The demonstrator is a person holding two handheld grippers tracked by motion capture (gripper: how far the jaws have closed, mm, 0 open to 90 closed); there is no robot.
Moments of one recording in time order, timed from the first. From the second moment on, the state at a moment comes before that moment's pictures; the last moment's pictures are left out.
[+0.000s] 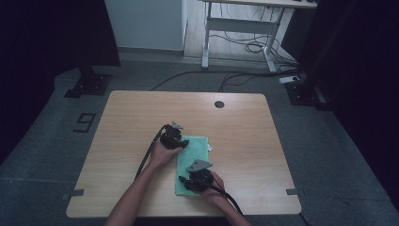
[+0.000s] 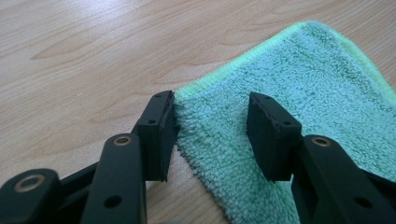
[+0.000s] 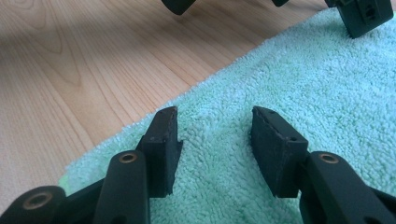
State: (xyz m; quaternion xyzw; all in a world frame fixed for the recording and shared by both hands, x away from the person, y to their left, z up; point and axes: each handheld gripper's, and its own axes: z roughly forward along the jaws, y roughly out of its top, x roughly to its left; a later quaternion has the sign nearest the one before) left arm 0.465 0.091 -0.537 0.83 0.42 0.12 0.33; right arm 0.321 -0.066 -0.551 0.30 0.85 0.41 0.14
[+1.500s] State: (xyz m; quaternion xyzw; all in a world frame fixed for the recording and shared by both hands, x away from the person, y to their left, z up) left arm 0.451 0.102 -0.527 0.82 0.43 0.10 0.37; right arm 0.391 -0.148 -0.529 0.40 0.79 0.44 0.14
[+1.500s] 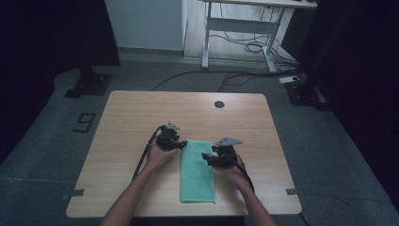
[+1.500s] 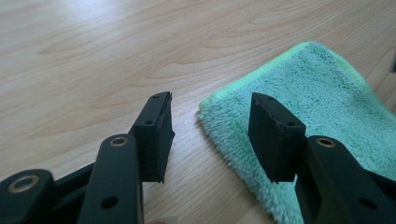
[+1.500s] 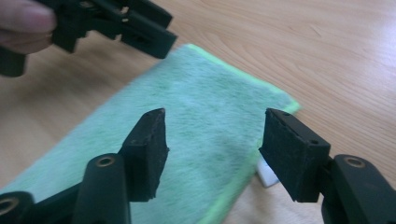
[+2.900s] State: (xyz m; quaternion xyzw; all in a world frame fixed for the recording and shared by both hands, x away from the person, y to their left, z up) left arm 0.451 0.098 -0.540 0.83 0.41 0.08 0.36; right arm 0.454 -0.143 -0.549 0.40 0.82 0.40 0.13
